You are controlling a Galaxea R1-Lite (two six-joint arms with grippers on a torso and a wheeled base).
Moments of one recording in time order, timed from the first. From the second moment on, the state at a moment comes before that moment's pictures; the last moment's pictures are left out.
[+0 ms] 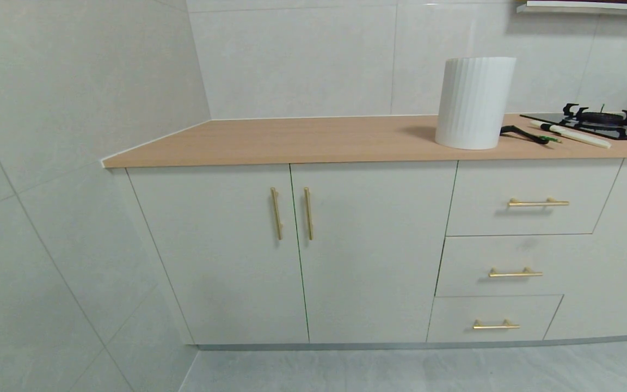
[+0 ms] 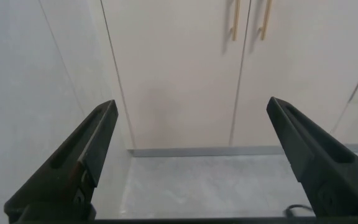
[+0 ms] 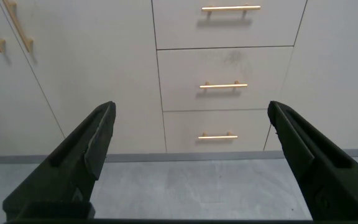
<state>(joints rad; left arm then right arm) 0.00 0.00 0.00 0.00 -0.01 0.00 0.00 0.00 0.00 0.00 -0.01 0.01</state>
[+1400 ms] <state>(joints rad) 0.00 0.00 0.00 0.00 -0.01 0.00 0.00 0.00 0.00 0.00 -0.01 0.01</state>
